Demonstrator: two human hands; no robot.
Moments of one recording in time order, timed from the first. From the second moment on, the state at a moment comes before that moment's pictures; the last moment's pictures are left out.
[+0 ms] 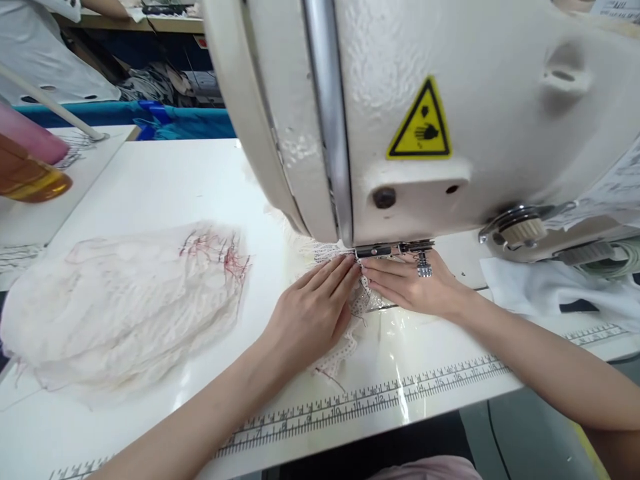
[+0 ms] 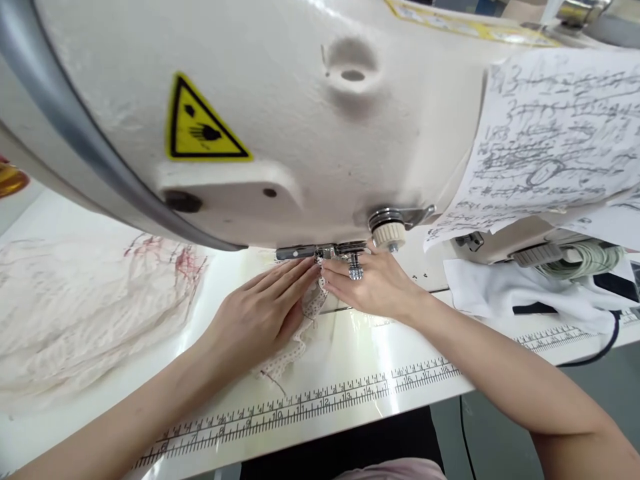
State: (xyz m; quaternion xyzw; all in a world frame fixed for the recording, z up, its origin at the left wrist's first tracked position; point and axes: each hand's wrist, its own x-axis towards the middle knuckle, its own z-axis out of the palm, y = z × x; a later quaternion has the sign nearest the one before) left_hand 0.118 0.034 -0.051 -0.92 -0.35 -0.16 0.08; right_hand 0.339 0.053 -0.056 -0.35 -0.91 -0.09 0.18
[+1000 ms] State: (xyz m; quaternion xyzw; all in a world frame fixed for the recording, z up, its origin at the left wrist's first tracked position) left_hand 0.113 0.044 -0.052 -0.92 -0.36 -0.16 0.06; right_hand 0.337 0.061 -0.062 -0.30 -0.92 -0.10 0.24
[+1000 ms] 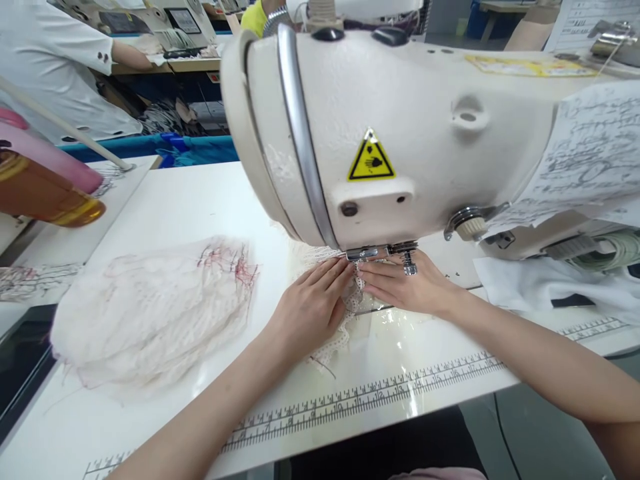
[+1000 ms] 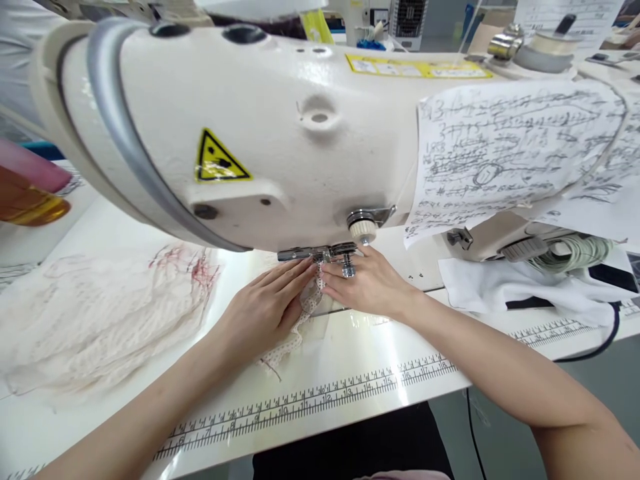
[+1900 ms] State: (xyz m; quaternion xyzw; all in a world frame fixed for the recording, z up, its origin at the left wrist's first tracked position) left_hand 0.090 -0.001 0.009 -0.87 -0.44 -0.19 0.04; right_hand 0.335 0.054 -0.045 -0.29 -0.92 0.12 0.23
